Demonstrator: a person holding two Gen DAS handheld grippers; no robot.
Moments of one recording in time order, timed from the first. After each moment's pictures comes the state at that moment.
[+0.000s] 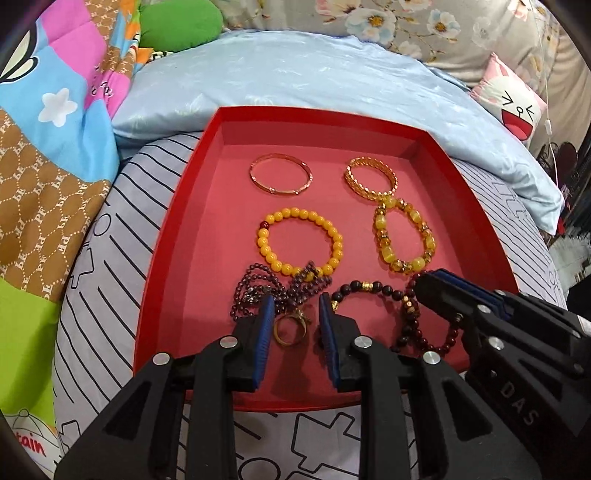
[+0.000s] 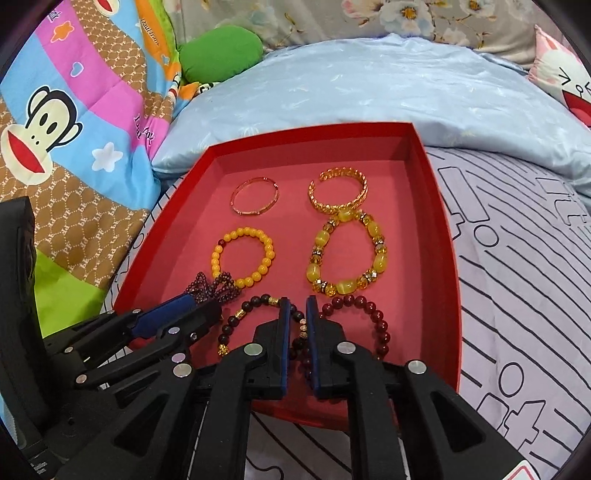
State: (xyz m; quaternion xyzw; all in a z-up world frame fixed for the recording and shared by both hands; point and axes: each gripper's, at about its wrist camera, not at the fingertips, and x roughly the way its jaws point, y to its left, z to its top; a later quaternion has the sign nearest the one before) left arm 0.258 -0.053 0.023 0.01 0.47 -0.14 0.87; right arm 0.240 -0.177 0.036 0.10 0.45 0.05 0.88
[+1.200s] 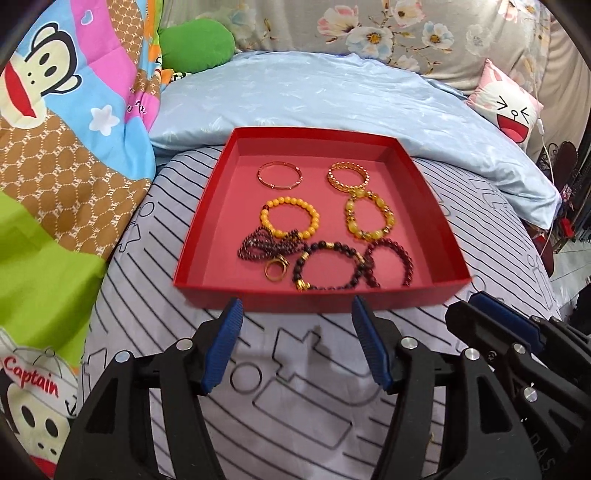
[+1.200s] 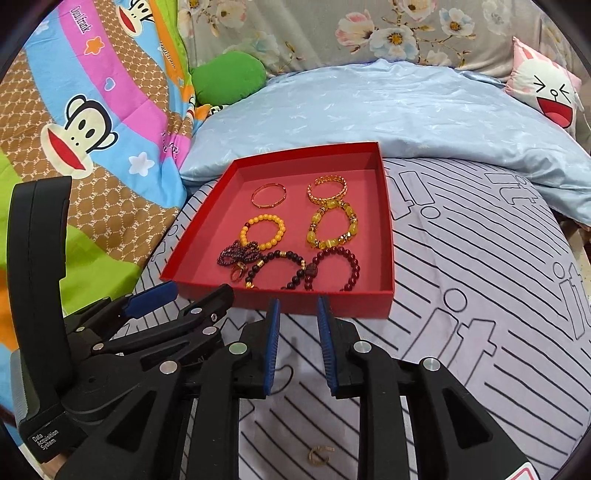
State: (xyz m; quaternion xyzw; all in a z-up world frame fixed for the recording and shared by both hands) left arm 0.177 -0.057 0.067 0.02 0.44 -0.11 0.89; right arm 0.136 -0.183 0.083 0.10 0.42 0.04 0.90
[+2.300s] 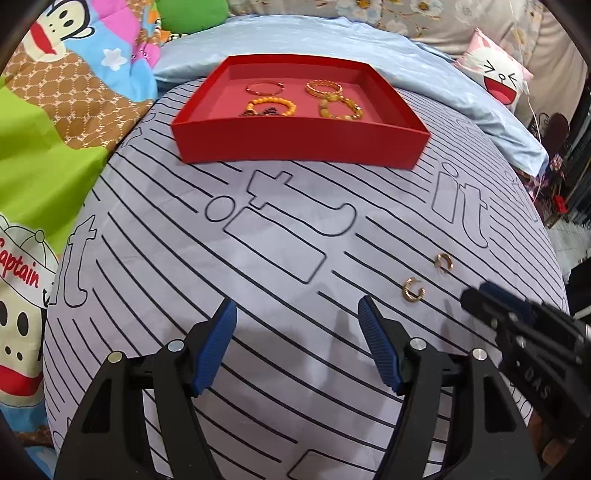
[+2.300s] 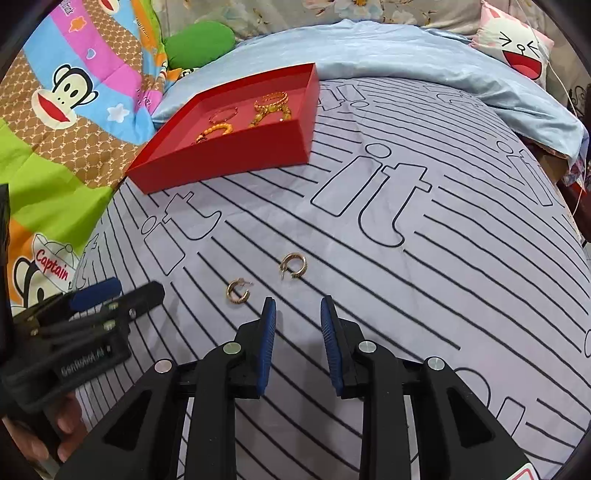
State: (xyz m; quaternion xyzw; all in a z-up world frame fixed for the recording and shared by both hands) left arm 0.072 -0.059 0.023 0.02 0.50 -0.12 0.86; right arm 0.040 -0.224 0.019 0.11 0.48 0.00 0.87
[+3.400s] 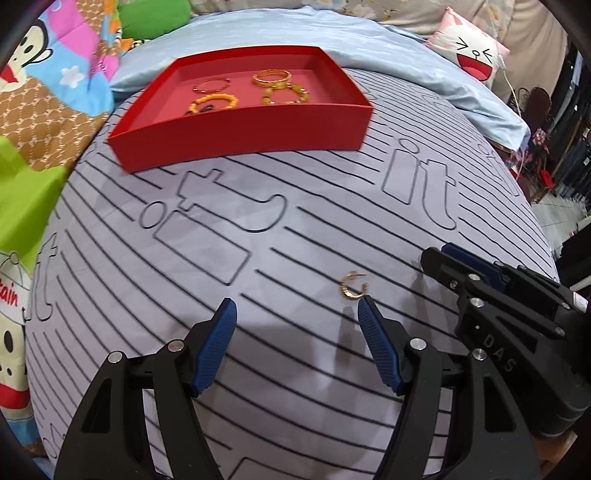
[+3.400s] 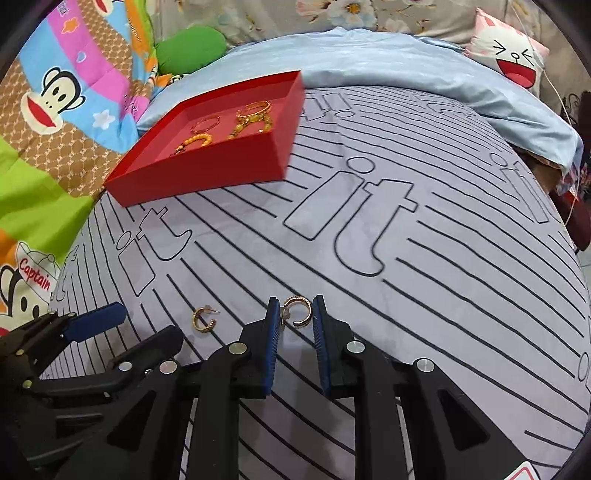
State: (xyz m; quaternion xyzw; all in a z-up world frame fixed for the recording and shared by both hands) left arm 0.068 -0.105 0.015 0.05 0.51 -0.17 0.84; right arm 0.050 -0.243 0.015 0.10 0.46 -0.02 0.88
